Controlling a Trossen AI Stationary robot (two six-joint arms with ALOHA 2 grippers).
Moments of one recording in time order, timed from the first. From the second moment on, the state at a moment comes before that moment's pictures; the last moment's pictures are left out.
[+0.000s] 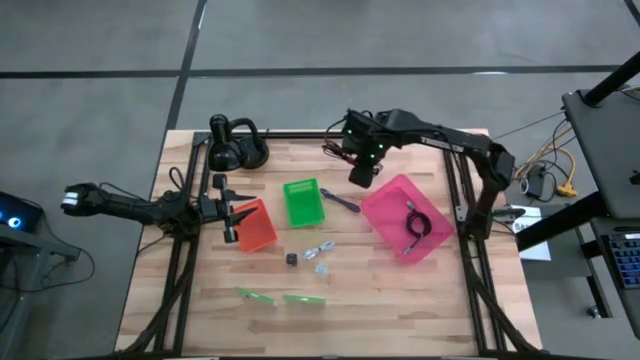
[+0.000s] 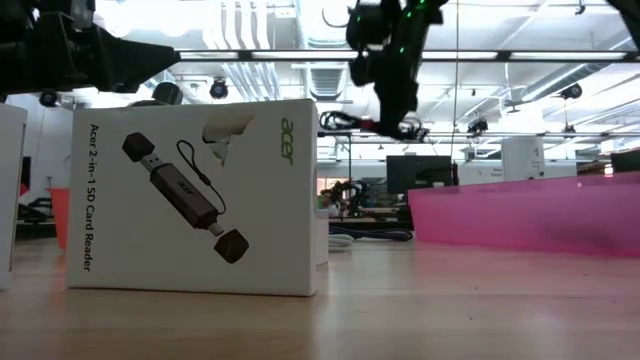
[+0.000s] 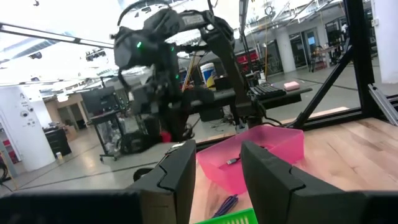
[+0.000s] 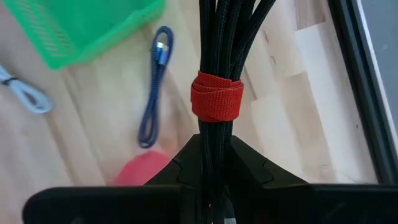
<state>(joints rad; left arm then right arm) -0.12 0.41 0.00 0.57 -0.27 0.33 -0.40 1.81 1.69 -1.15 -0.03 -0.04</state>
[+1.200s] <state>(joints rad) -0.12 0.41 0.00 0.57 -0.27 0.33 -0.16 1.57 1.26 -1.51 0.08 0.66</state>
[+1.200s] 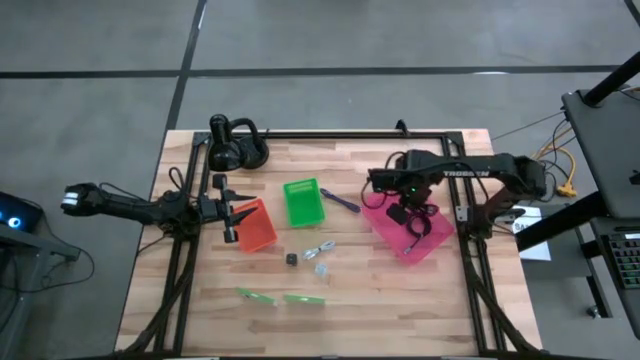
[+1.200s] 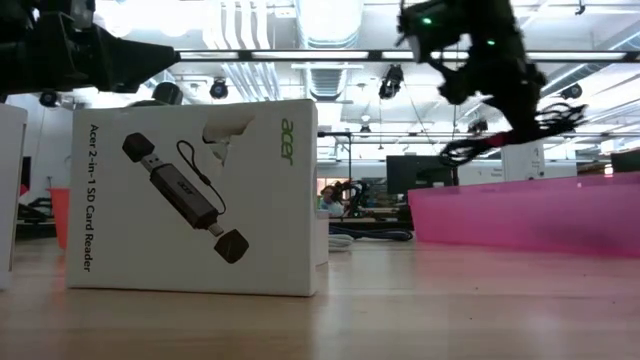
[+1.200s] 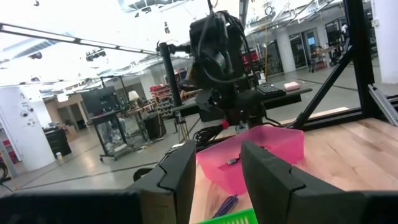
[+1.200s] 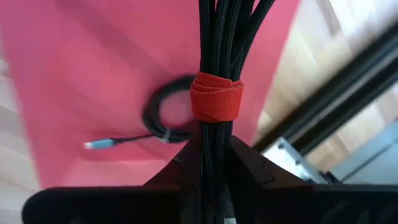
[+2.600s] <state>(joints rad) -0.12 0.41 0.00 0.57 -0.27 0.33 -0.11 1.42 0.80 -1.13 0.11 0.81</state>
